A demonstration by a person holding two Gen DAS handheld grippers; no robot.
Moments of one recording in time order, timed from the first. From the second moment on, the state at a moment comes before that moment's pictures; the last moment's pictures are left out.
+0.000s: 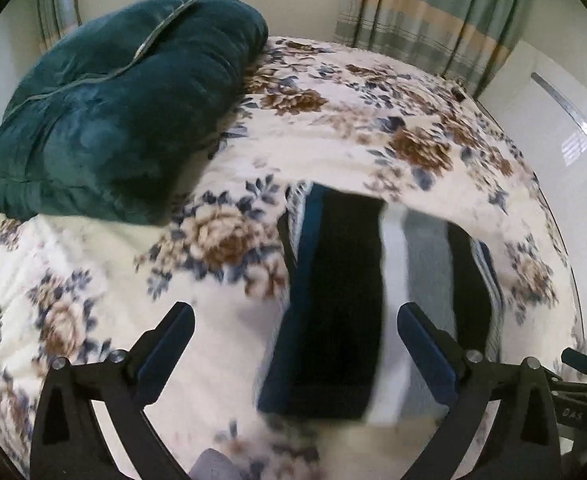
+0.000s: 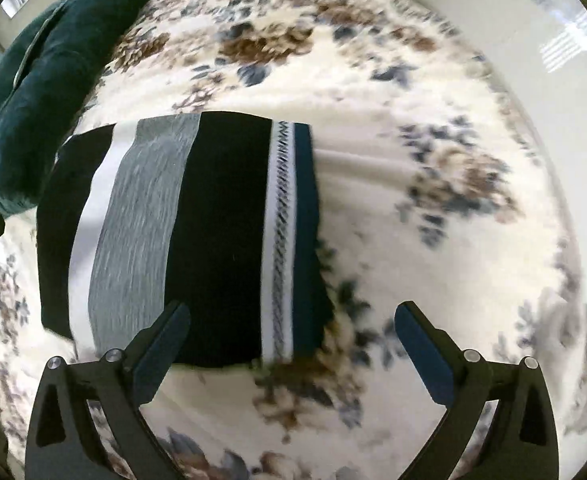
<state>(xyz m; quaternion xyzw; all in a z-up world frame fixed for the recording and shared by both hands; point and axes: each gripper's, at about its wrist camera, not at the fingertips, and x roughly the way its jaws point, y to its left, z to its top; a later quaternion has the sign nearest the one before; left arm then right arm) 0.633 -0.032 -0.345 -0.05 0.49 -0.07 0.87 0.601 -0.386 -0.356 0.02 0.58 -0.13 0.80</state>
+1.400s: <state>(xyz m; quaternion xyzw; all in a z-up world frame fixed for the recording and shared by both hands) 0.259 -0.009 0.011 -0.02 0.34 -0.08 0.94 0.165 -0.242 0.111 -0.05 0.34 -0.14 0.93</state>
